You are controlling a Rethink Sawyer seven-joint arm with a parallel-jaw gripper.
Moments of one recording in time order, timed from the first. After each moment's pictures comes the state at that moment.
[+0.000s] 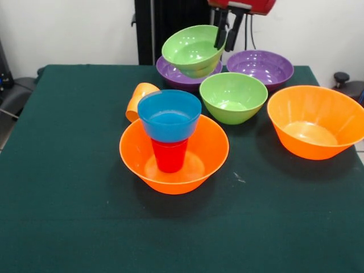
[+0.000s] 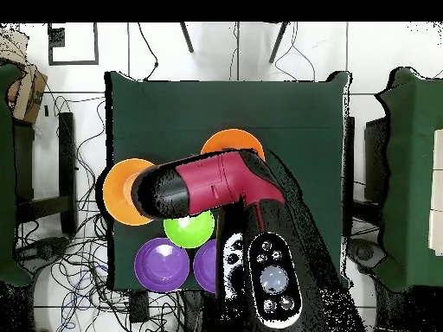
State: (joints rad) arm -0.29 -0.94 0.29 1.71 -0.44 0.81 2.07
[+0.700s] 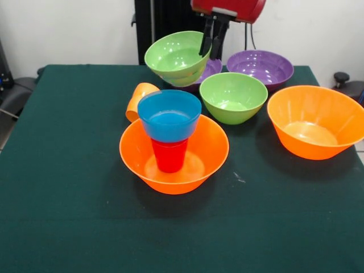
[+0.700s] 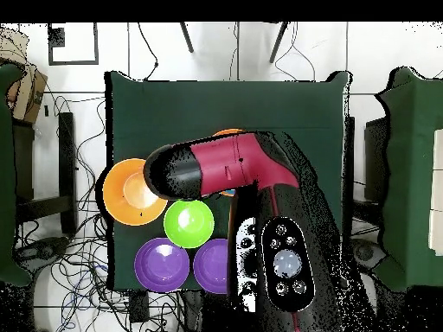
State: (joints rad) arm -0.29 -0.88 0.25 1.59 -0.44 0.84 2.07
